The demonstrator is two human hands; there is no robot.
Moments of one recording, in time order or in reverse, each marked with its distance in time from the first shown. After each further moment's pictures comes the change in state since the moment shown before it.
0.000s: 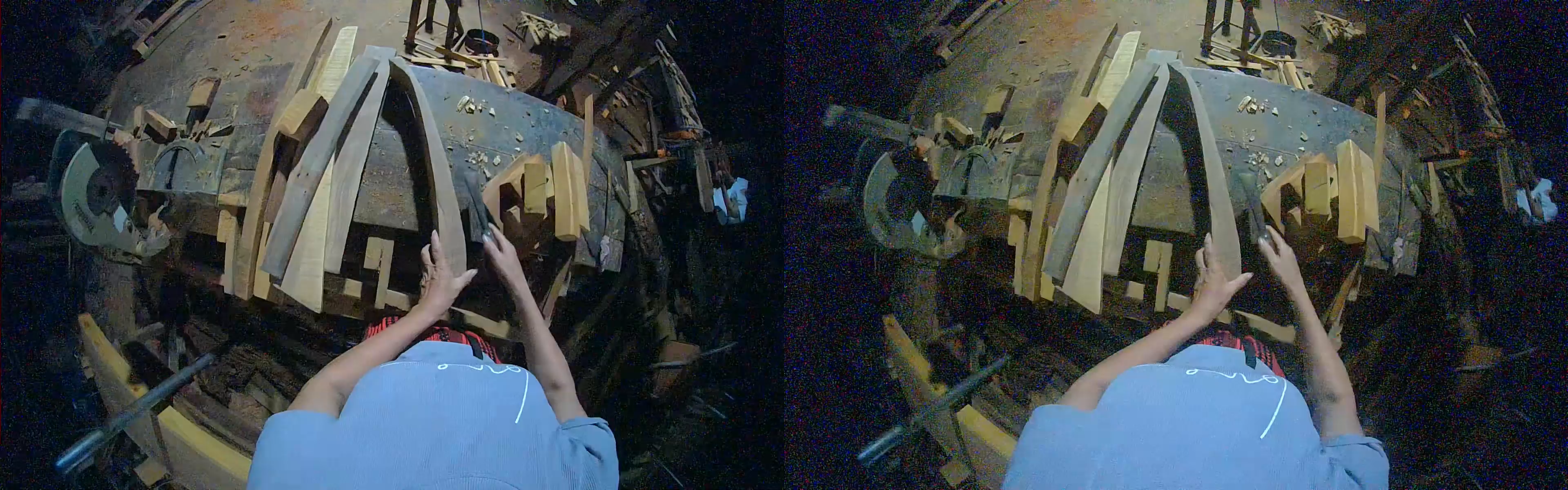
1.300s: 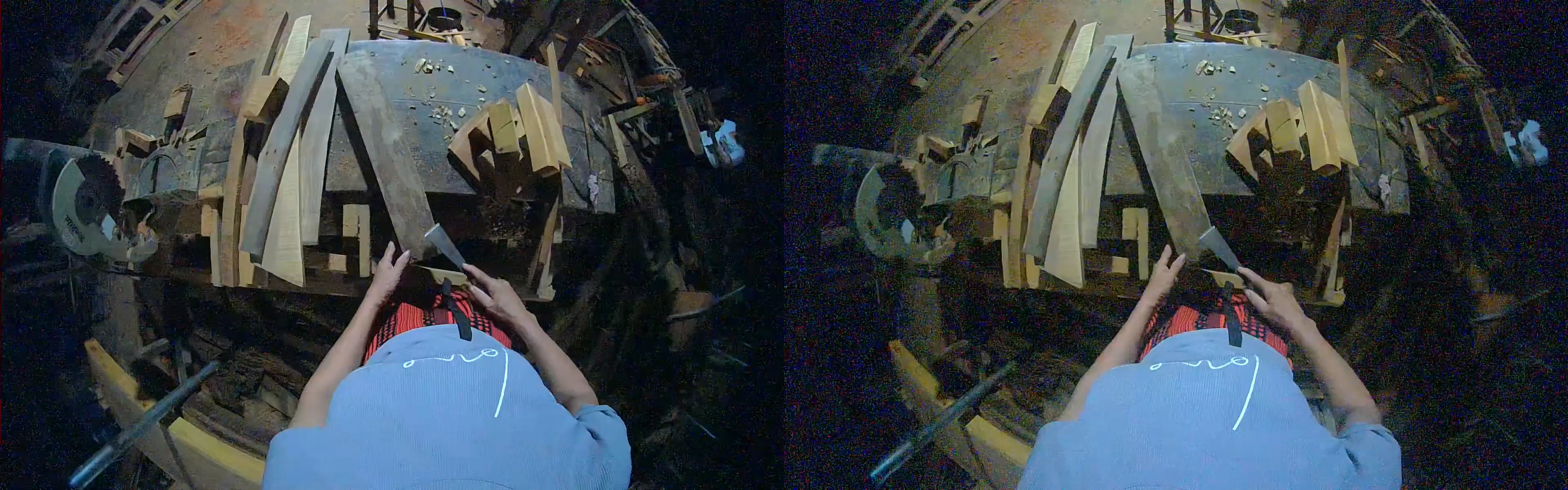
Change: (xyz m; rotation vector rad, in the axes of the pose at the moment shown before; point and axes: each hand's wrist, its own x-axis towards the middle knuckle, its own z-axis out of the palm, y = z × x) left_hand -0.056 -0.108 -0.016 -0.228 -0.304 -0.329; right_hand -0.163 0.010 -0.010 -0.300 -0.355 -0.004
